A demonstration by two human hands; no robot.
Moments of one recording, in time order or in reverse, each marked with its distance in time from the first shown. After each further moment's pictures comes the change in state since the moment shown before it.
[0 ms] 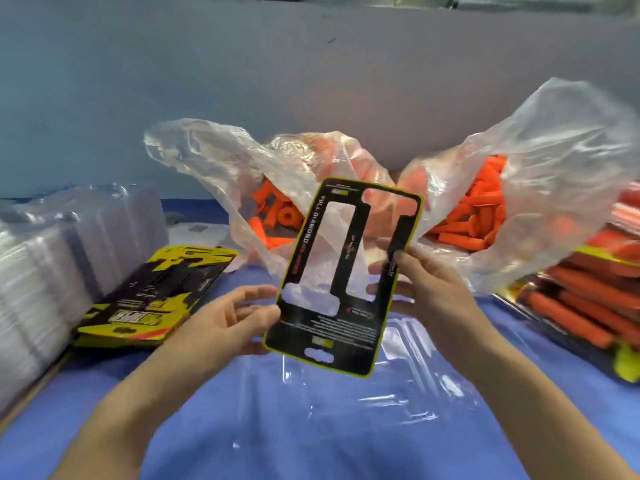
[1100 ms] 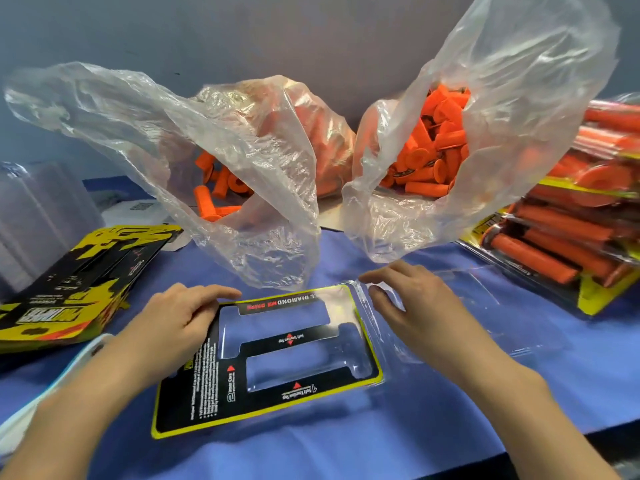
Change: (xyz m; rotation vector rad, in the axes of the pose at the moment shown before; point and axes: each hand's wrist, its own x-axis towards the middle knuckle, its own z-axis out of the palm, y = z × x) left_hand 0.040 -0.037 0.017 0.981 0.050 0.241; right_hand -0.031 0.054 -0.075 -1.181 -0.016 -0.182
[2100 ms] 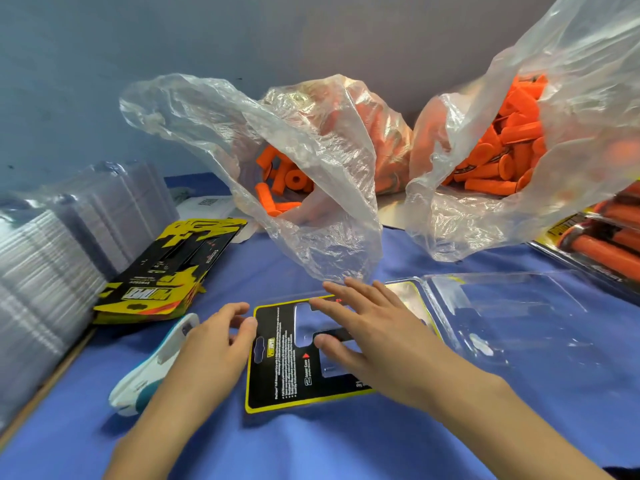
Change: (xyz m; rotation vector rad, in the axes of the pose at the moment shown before) left_hand -0.048 -0.030 0.011 -0.159 0.189 -0.394; right_hand 0.004 -0.083 0.060 -0.128 -0.288 -0.341
